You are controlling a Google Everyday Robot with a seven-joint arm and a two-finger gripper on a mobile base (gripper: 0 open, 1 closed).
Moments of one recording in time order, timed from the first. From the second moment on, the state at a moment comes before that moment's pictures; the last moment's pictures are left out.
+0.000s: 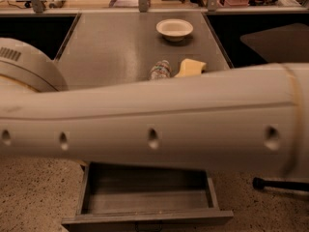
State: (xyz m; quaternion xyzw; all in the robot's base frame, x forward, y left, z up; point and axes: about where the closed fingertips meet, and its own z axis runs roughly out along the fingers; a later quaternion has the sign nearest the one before) arm 0.428 0.136 0.822 0.82 0.53 0.15 0.14
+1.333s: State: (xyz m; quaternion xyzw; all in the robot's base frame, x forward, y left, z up) arm 0.416 -0.004 0.787 0.82 0.52 0.20 0.13
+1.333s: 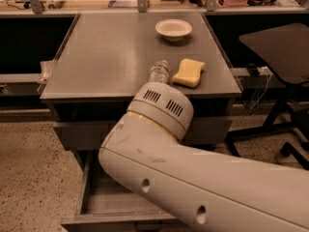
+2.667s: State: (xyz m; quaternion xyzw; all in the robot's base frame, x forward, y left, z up) arm 0.430 -0.093 0.708 0.87 0.42 0.27 -0.04
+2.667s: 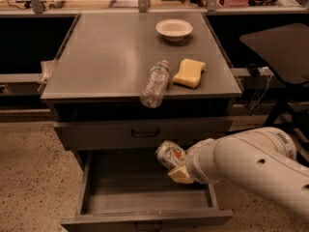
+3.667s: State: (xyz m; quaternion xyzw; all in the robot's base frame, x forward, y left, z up) arm 0.437 -0.108 0.678 0.88 0.37 0.29 -0.10
